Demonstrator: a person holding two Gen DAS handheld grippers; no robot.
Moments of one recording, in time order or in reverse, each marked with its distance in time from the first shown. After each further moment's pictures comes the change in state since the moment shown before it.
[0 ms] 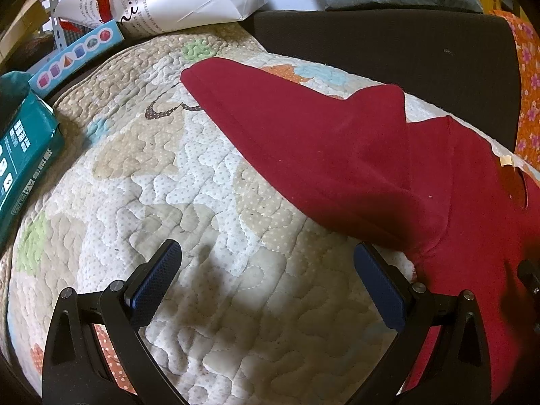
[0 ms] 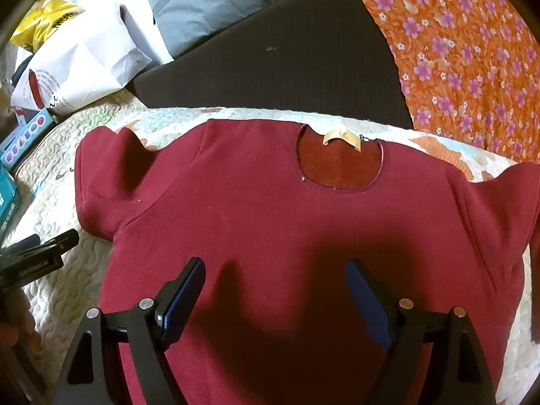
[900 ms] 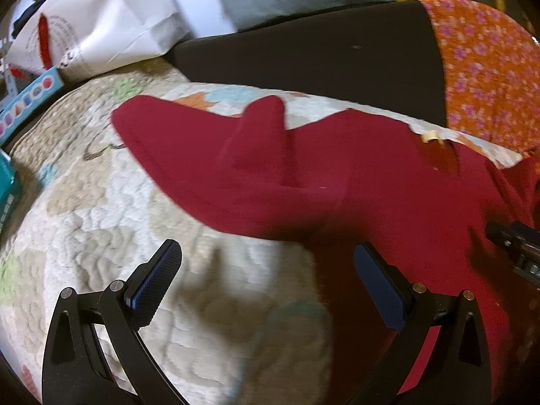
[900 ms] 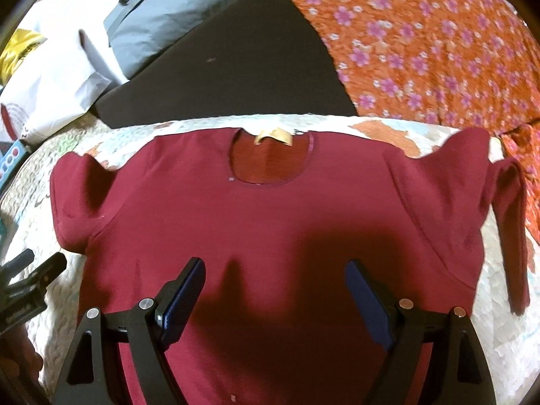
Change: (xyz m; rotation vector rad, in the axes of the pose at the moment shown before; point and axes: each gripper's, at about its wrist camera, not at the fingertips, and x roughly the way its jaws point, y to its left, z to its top) left arm -0.035 -0.059 -0.007 0.155 -0.084 -0.215; right arm -0.024 -0.045 -0.006 0.124 -0.001 -0.110
